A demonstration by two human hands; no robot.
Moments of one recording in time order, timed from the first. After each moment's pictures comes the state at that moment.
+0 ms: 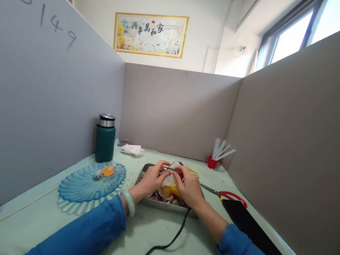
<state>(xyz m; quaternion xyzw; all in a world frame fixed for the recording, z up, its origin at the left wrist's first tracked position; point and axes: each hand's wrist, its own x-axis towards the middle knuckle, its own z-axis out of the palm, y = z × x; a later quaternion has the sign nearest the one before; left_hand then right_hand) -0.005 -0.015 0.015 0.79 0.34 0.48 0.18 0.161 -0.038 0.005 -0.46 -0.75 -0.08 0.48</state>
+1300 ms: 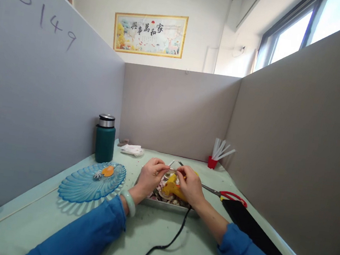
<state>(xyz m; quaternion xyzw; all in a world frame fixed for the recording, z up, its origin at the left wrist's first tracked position) -0.008 -0.011 0.014 0.77 0.30 0.56 0.00 0.165 -0.032 0.004 -0.46 -0.73 -0.07 0.50</state>
